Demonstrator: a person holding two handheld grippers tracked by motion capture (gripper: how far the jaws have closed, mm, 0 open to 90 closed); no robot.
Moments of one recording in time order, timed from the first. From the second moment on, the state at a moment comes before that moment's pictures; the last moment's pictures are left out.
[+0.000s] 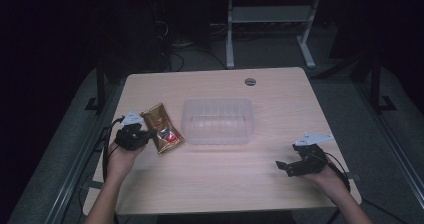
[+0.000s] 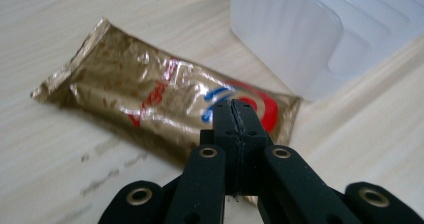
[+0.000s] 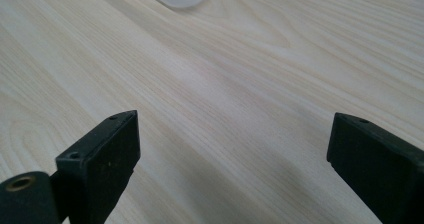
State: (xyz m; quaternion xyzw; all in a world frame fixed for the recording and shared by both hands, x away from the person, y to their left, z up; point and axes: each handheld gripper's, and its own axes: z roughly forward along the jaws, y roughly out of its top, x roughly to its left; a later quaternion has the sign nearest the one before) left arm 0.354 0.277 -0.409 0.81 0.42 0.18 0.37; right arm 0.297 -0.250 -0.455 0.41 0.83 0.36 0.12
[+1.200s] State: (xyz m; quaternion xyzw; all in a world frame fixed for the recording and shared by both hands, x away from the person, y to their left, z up) left arm 0.425 0.255 -0.453 0.82 0.46 0.20 0.27; right arm 0.294 -0.252 -0.457 0.41 0.83 0.36 0.12
